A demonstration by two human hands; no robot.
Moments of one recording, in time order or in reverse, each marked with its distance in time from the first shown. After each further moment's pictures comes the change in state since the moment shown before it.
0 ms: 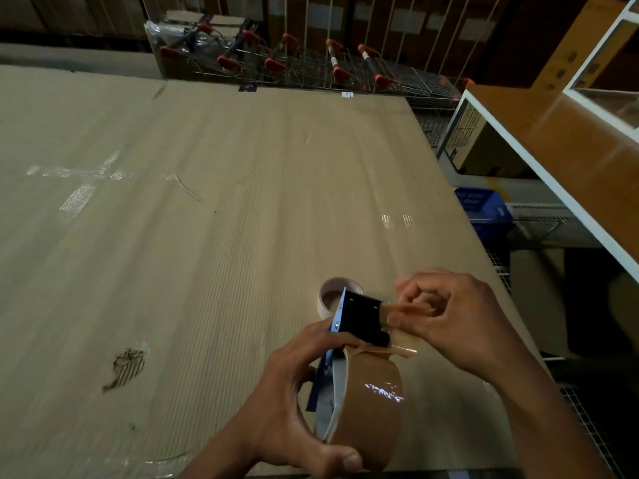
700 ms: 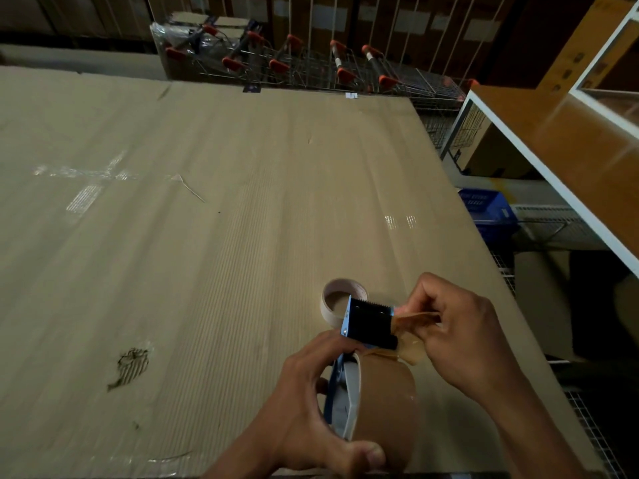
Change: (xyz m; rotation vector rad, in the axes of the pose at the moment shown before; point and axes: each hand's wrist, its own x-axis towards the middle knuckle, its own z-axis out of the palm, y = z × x) left_hand -0.001 0.000 0.012 0.048 0.009 -0.139; right_hand -0.011 0.002 0.013 -0.028 0.088 -0.085
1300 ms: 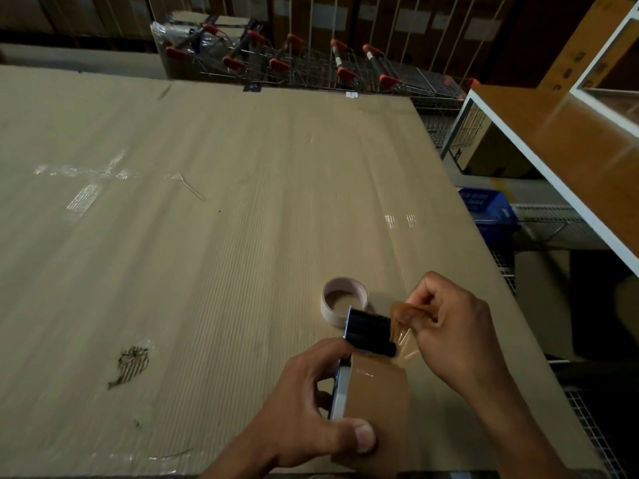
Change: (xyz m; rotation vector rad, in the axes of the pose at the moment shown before) left_hand -0.003 0.003 0.003 -0.139 0.023 -0.098; right_hand 0.000 0.002 0.010 -0.019 0.111 0.084
